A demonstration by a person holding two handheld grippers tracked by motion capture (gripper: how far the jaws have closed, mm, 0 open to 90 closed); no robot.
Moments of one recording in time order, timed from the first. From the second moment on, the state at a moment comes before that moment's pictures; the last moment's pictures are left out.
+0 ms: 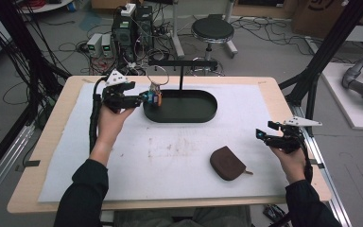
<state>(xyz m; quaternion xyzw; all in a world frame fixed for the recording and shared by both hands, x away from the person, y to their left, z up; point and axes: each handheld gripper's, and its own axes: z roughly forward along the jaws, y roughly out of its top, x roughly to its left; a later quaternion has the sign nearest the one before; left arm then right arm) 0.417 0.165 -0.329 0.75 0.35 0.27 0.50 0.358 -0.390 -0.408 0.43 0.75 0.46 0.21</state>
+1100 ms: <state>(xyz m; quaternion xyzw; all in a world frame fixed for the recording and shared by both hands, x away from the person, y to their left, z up) 0.313 0.188 -0.389 0.71 0.36 0.32 0.52 0.337 -0.393 -0.400 0.43 0.74 0.47 0.22</state>
